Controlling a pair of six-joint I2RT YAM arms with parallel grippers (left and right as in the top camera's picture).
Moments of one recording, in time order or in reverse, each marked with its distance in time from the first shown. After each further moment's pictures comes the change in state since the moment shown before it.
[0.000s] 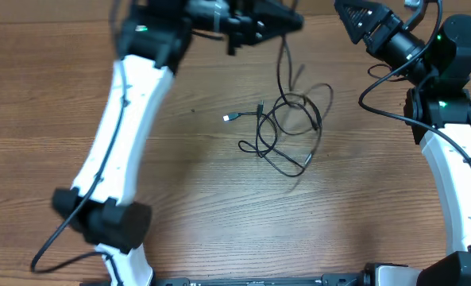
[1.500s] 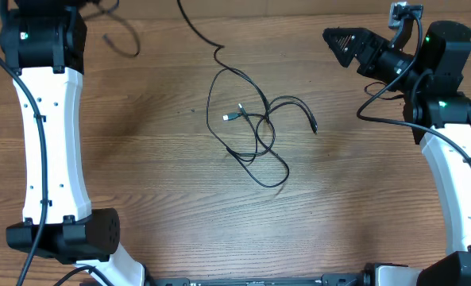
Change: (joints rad) left arm 0.339 -0.088 0.019 -0.141 -0.673 -0.637; right arm 0.000 0.000 0.000 -0.296 0.001 -0.237
